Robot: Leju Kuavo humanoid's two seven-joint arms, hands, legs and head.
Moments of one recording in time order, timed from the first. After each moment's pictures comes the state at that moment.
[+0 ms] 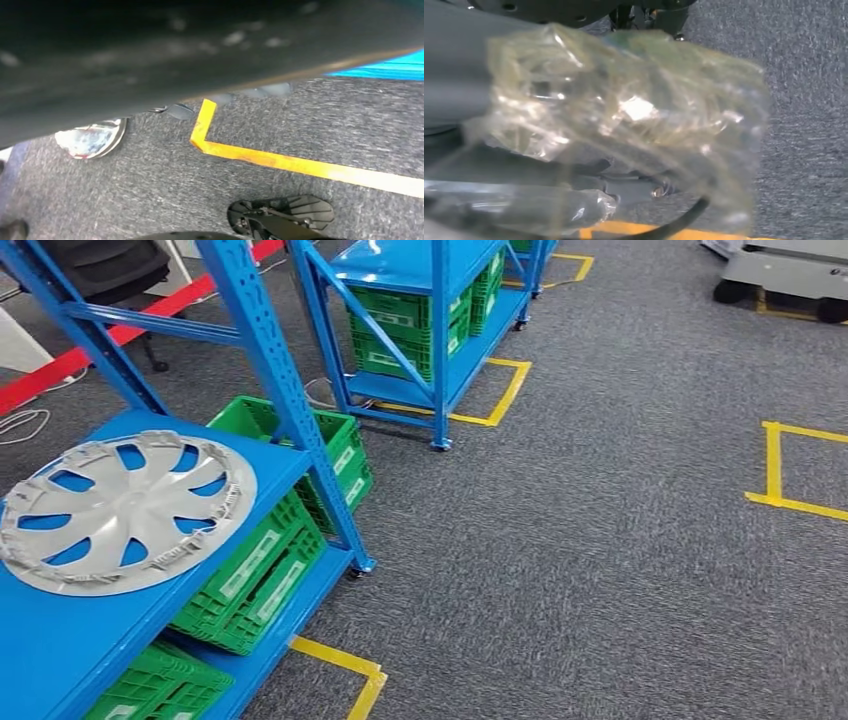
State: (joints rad) left arm 0.02 -0.18 1.06 -0.32 -1.01 0.11 -0.21; right arm 0.13 0.35 -0.97 -0.74 0.63 0.03 -0.14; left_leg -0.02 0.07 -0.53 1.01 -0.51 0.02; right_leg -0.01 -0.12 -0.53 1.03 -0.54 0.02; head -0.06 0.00
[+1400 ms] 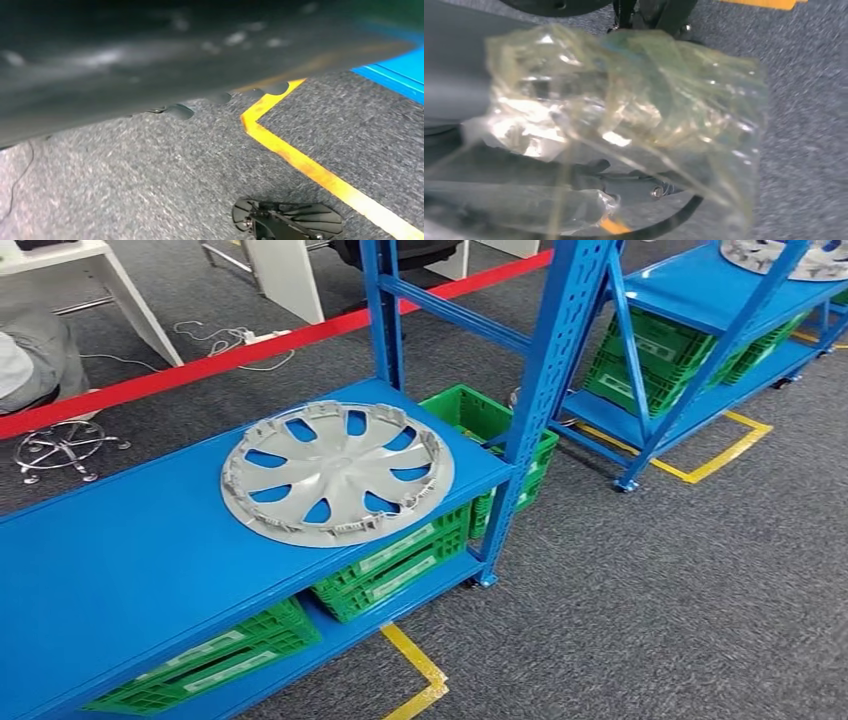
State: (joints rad) left arm 0.01 -0.18 1.11 -0.31 -1.03 0.10 -0.21; right arm 0.11 0.35 -1.04 -0.73 0.74 0.06 -0.18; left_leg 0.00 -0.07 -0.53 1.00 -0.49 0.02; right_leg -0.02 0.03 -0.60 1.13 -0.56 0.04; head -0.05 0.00
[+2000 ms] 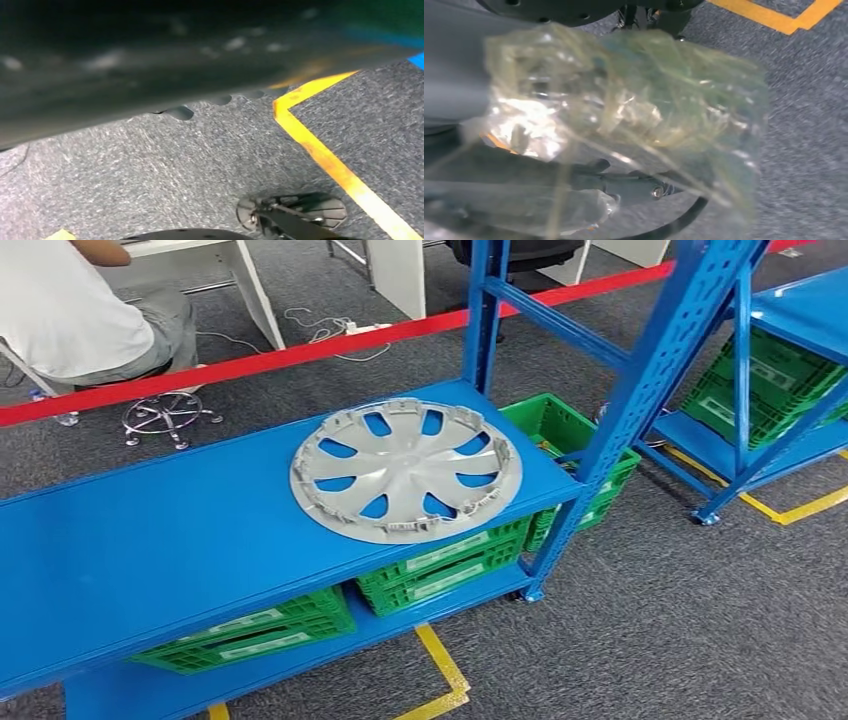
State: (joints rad) left arm 0.01 -0.18 1.12 -0.31 -1.04 0.10 -0.21; right arm 0.10 0.35 -1.07 -0.72 0.80 0.07 -0.20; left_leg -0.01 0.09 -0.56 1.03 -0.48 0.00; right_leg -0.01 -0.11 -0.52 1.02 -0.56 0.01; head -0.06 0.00
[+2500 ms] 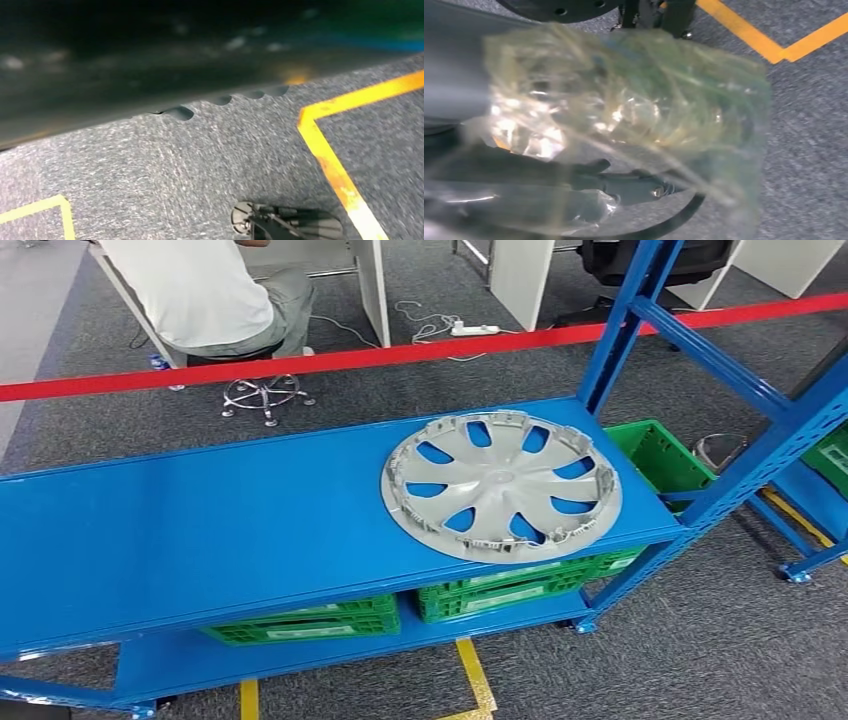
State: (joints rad) left arm 0.00 -0.18 1.13 -0.31 -1.05 0.10 -0.21; right arm 0.09 0.35 -1.10 -0.70 0.83 0.07 -0.22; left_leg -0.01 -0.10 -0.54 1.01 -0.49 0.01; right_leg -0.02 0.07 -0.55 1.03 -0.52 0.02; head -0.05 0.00
